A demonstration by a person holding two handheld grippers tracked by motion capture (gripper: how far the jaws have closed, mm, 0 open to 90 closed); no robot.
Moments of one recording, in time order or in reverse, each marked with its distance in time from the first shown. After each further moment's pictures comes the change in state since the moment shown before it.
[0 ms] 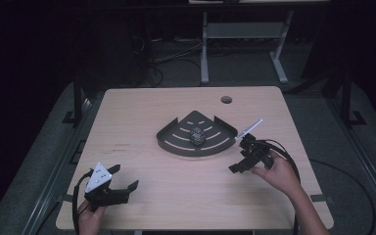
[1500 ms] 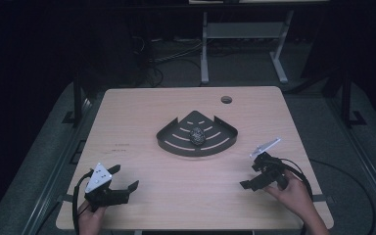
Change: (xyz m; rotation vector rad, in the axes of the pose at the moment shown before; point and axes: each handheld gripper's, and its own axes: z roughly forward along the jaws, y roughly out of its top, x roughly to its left) left arm -0.001 0.000 0.000 -0.002 -0.002 0.001; right arm 0.012 -0.062 -0.004 -0.053 -0.012 0.032
